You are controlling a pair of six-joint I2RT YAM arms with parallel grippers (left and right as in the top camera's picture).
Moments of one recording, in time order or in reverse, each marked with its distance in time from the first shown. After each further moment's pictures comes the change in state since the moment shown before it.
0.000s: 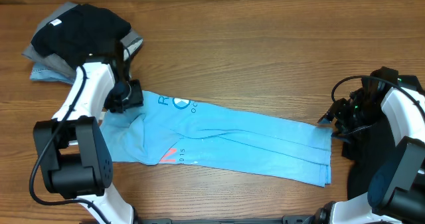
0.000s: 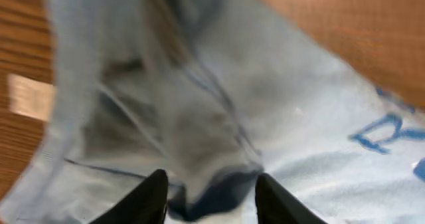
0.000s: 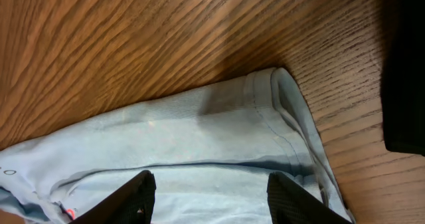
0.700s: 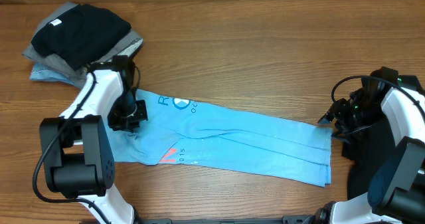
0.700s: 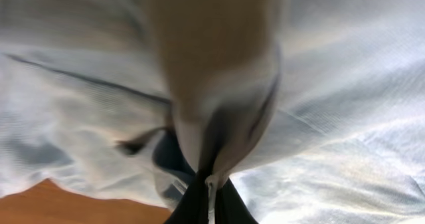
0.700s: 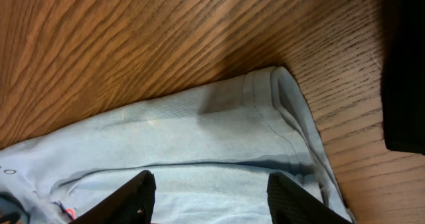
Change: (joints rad) left arm -0.022 0.000 -0.089 -0.146 -0.050 -0.034; right arm 0.000 0.000 -0.001 -0.003 0.000 0.000
